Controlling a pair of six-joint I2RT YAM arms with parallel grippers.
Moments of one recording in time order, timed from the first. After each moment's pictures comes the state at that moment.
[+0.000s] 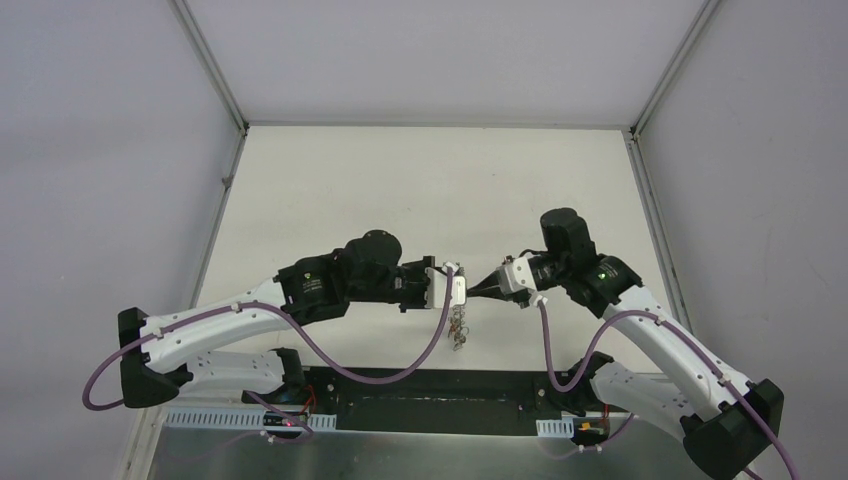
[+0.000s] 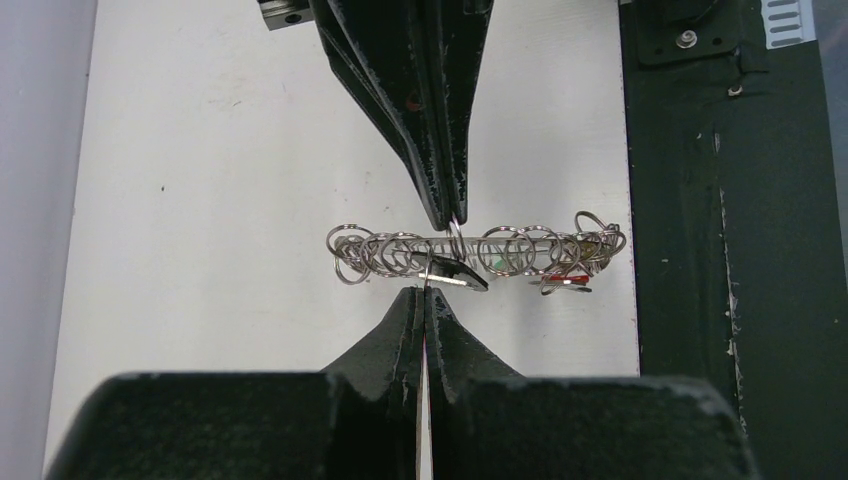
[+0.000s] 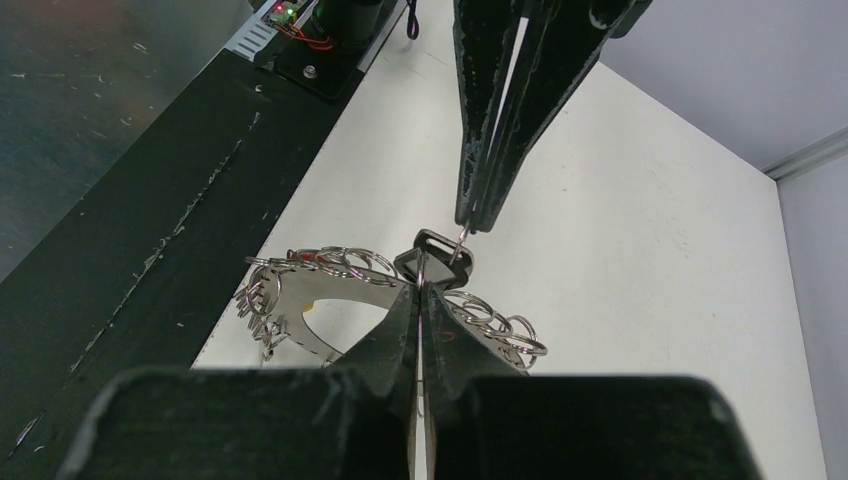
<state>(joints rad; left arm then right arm) -1.16 1.07 1.05 -0.36 0.16 0.47 0.60 0.93 0.82 -0.51 -1.14 -1.02</state>
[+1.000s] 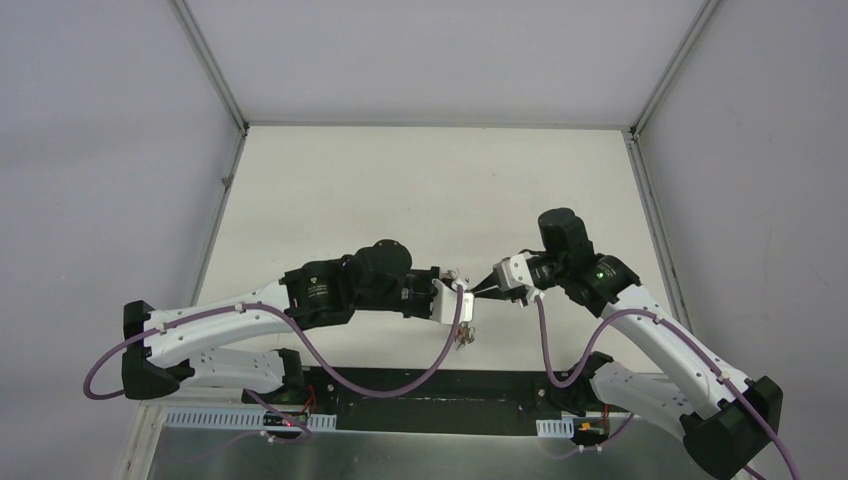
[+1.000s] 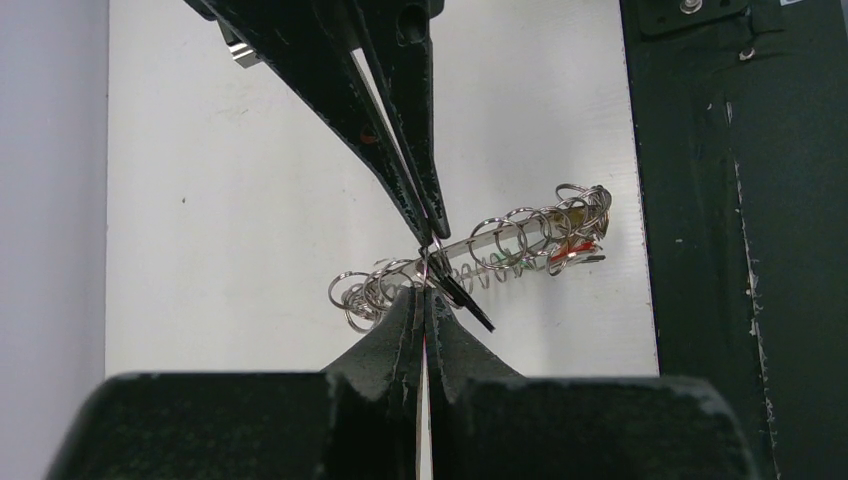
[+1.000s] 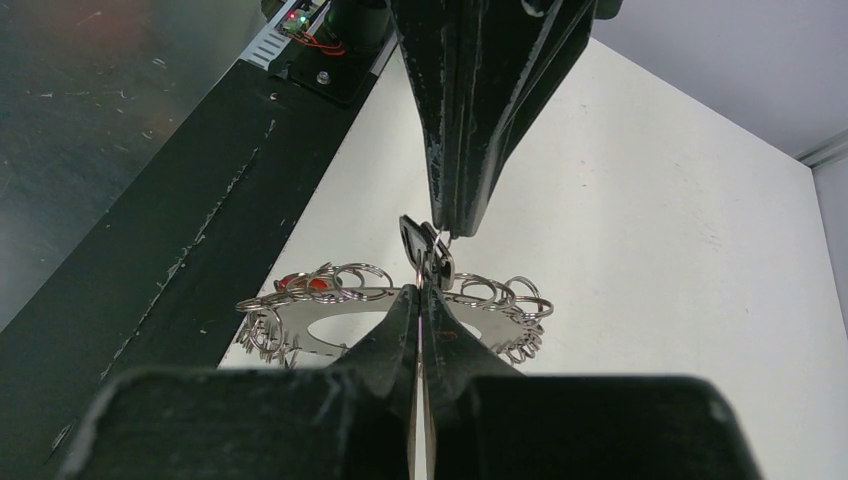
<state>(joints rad) -1.24 1.09 1.08 -0.40 0.09 0.54 0.61 0.94 0.82 -0.51 -1.14 -0.97</state>
